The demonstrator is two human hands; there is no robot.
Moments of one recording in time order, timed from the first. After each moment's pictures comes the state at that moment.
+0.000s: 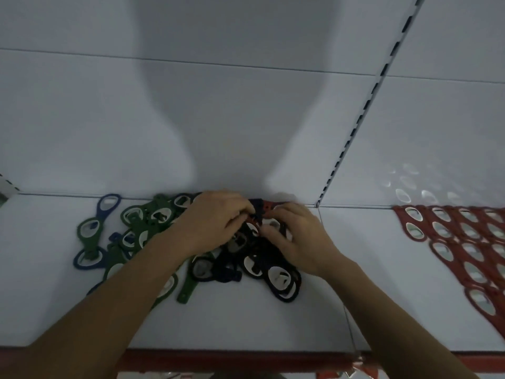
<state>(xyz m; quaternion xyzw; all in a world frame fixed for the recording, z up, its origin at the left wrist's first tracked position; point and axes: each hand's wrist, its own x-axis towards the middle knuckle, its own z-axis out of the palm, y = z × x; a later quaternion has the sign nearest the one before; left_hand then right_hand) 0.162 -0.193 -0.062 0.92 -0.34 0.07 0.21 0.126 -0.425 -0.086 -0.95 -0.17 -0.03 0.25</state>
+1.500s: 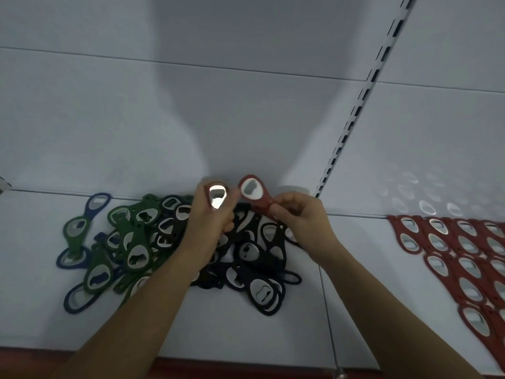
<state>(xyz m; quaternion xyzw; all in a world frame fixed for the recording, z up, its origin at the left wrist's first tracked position) 0.148 -0.242 -0.077 0.64 0.02 0.02 0.77 0.157 -0.444 -0.071 -0.77 -0.04 0.00 0.63</state>
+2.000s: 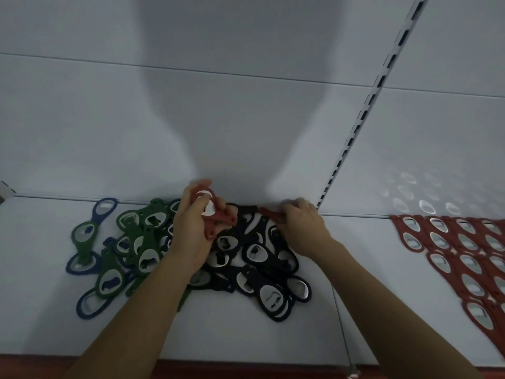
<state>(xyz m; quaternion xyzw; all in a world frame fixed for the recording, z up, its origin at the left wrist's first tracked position) 0.143 -0.214 -0.066 0.47 0.07 0.00 0.88 0.178 -0.436 -0.106 -0.99 -0.06 0.01 0.12</state>
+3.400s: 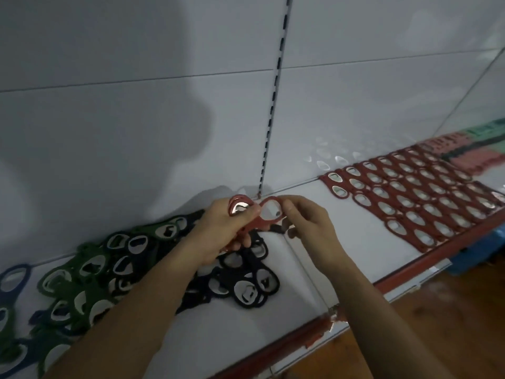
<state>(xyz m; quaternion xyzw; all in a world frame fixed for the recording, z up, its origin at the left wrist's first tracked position) 0.154 -0.285 -0.047 0.70 -0.17 -0.29 0.63 0.062 -0.463 -0.064 -0.75 0.14 -0.16 0.62</state>
